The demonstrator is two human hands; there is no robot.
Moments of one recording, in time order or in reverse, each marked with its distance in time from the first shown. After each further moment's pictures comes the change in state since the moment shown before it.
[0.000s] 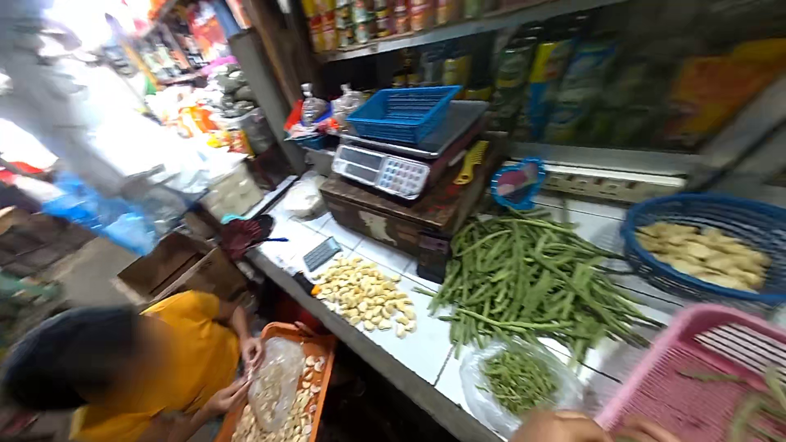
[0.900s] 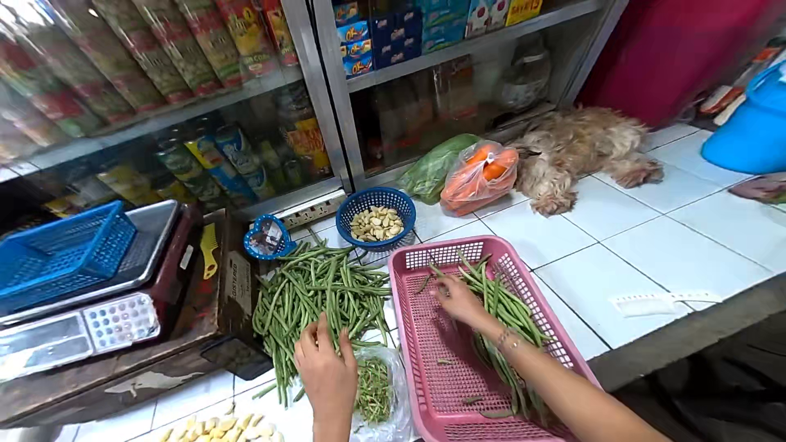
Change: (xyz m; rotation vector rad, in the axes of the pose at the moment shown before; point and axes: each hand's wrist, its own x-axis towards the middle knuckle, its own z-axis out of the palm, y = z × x) left_hand 0.099 -0.011 -0.051 0.788 0.320 0.231; right_hand 0.036 0.071 -0.062 0.051 0.392 0.779
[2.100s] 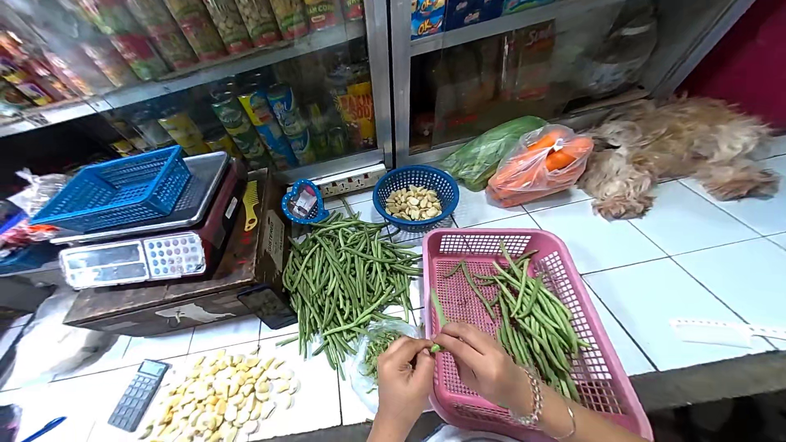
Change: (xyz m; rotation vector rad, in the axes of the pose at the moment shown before) left_hand -0.059 0.034 0.009 -0.869 -0.066 -0.062; right_hand -0.103 -0.050 0.050 -0.100 0.501 -1.189
